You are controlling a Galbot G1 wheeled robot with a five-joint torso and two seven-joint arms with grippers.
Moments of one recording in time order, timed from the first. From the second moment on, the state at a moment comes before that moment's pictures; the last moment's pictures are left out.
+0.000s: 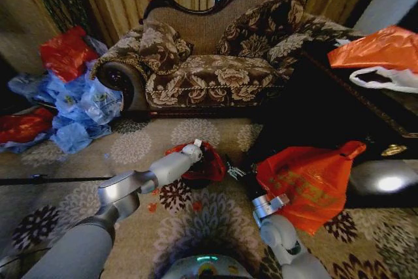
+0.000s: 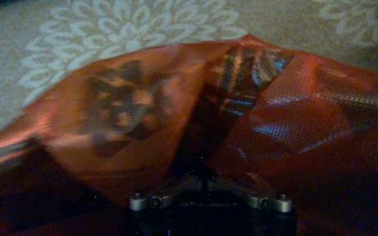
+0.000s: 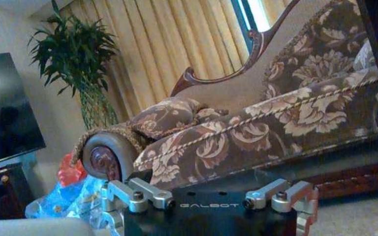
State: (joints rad) left arm 0.10 -1.40 0.75 -0.69 -1.18 0.57 -0.32; right arm -1.35 1.22 0.26 2.00 0.54 0.17 -0.08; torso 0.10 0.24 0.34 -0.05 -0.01
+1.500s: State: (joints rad) left arm 0.14 -1.44 0.62 -0.49 -1.07 0.61 -0.23; right arm -1.41 1.22 0.27 2.03 0.53 0.18 -0.07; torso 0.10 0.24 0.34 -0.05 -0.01
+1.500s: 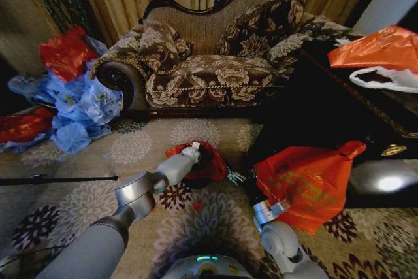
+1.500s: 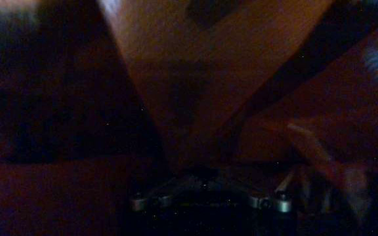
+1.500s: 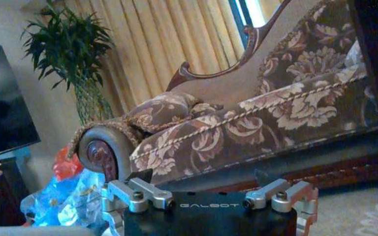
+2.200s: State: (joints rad) left arm 0.19 -1.28 0.58 -0.90 -1.31 0.72 -0.41; right arm -1.41 1.20 0.32 2.05 0.53 0.18 -0.03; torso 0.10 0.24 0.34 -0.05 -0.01
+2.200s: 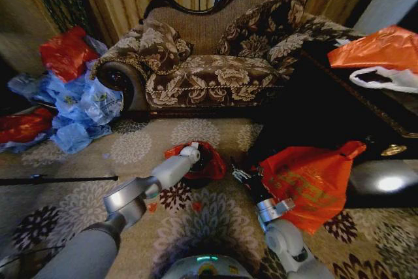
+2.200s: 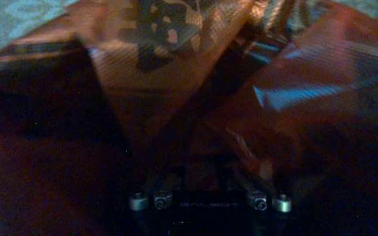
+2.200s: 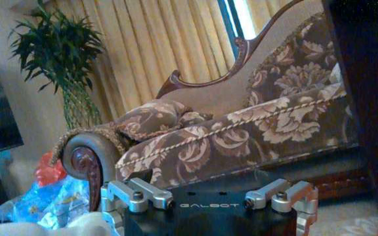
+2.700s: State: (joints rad) left arm 0.26 -0.99 0.53 -1.48 -1.28 0.74 -0.47; right arm -1.45 1.19 0.31 2.04 0.50 0.15 -0.04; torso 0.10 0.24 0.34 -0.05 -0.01
